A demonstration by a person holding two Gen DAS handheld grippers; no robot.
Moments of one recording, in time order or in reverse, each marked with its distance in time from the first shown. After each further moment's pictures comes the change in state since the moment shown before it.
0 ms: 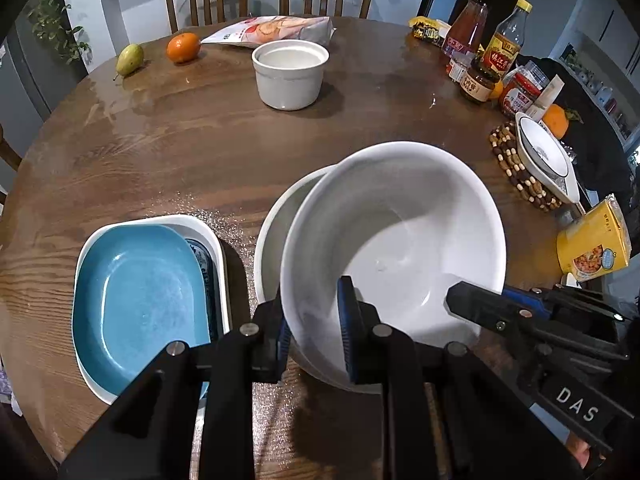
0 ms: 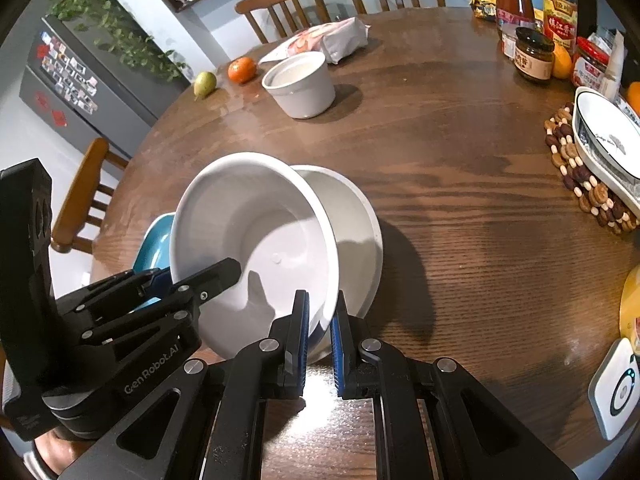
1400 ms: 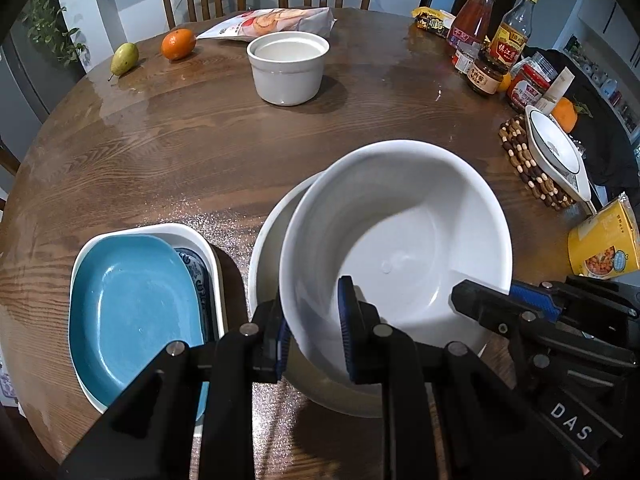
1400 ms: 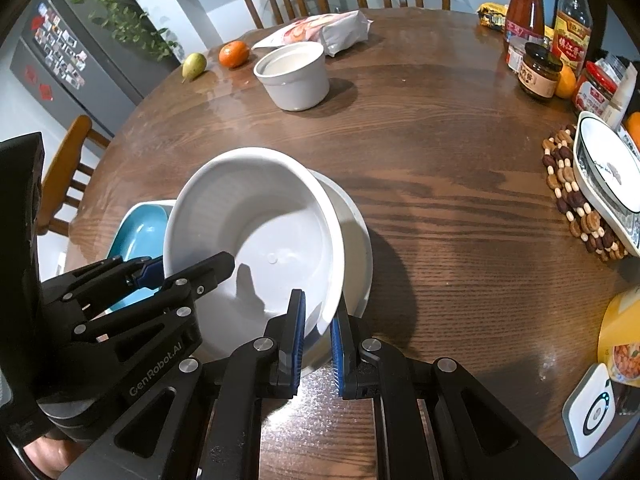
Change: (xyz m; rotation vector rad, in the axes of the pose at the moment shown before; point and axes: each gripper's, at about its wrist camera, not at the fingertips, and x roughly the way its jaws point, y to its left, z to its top) left arm 0.011 0.002 0.006 0.023 0.023 0.022; right arm 0.012 0.007 0.010 -0.064 0.040 -0.094
